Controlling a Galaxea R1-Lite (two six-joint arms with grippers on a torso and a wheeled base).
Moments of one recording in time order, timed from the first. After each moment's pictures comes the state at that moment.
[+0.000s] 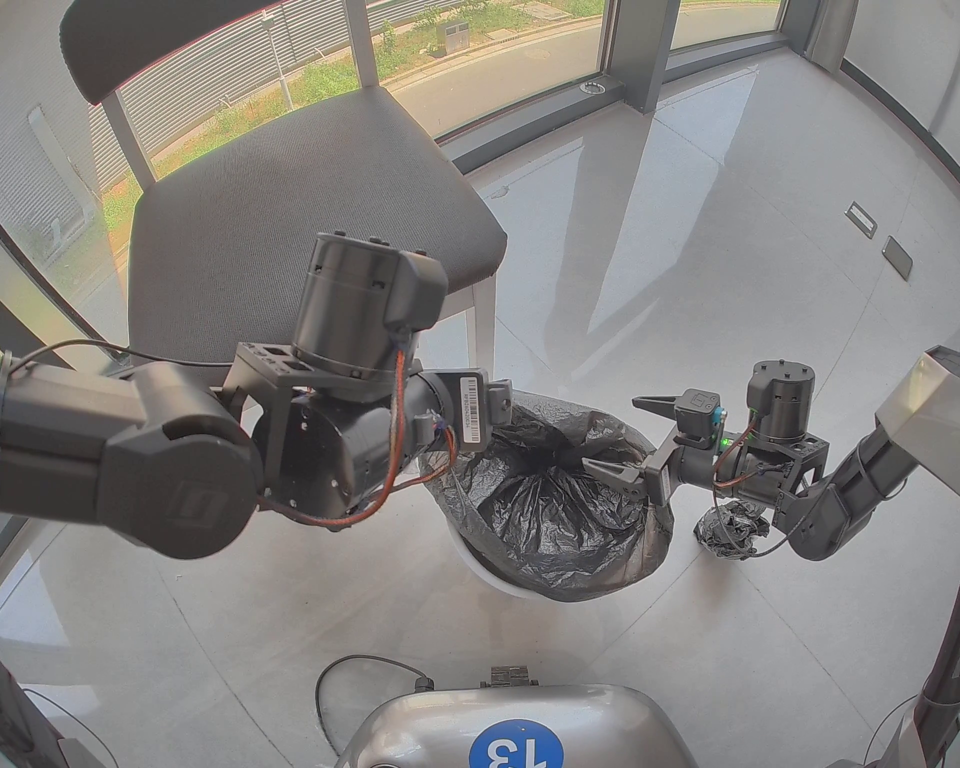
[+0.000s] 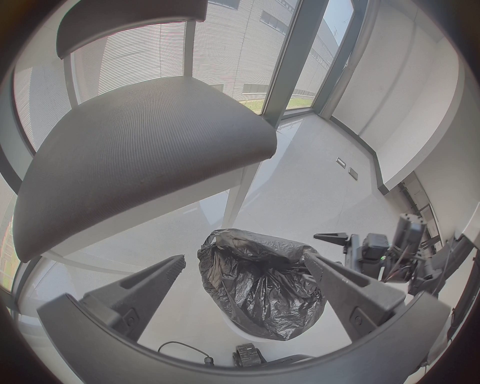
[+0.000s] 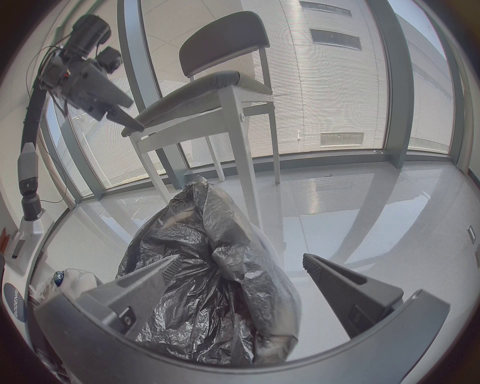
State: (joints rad) left arm -0.77 1.78 -1.22 -0.13 0.44 -0.31; right arm 0.32 2.10 -0.86 -1.01 0.43 -0.33
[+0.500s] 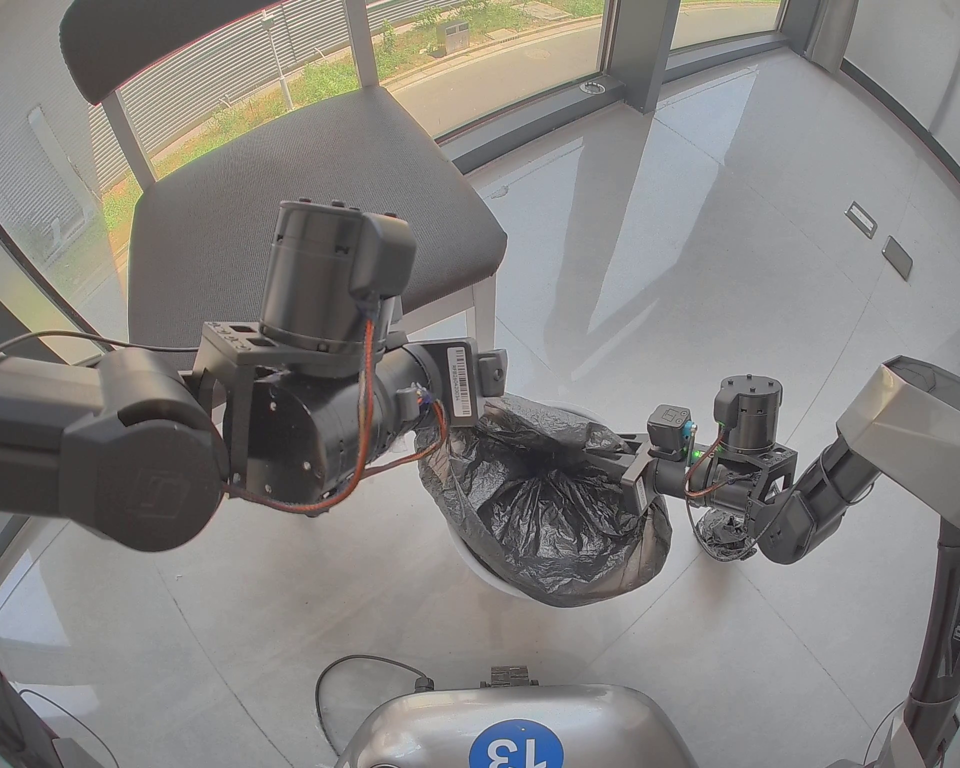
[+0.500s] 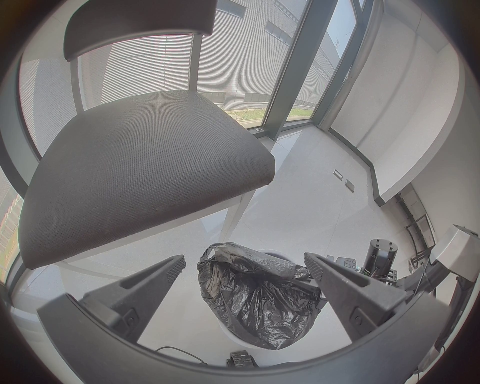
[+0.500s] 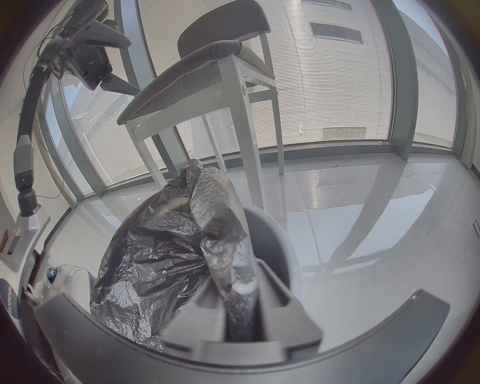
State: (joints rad) left arm -0.77 1.74 -1.22 -0.15 0.44 -0.32; right arm 0.34 2.21 -0.94 -1.01 0.42 -0.32
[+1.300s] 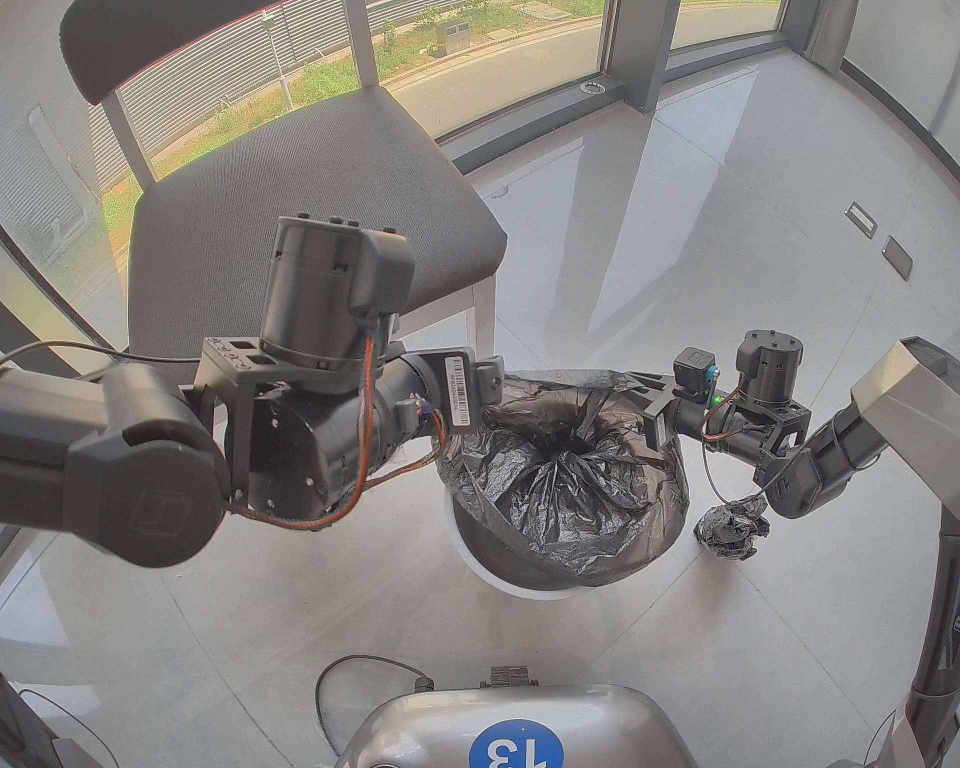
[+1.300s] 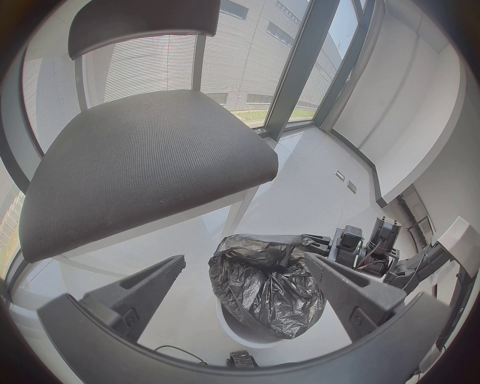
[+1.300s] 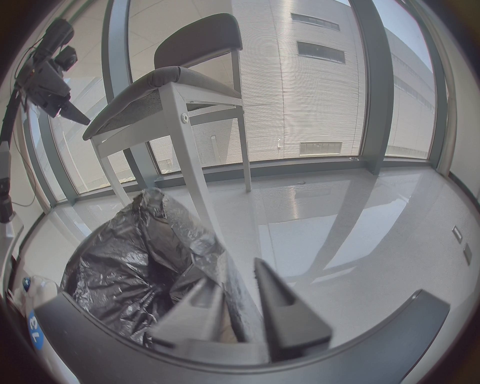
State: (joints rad) left arm -0.78 1.73 -1.18 -0.19 0.46 -0.33; right arm 0.26 2.23 -1.11 -0.99 0.37 -0.31
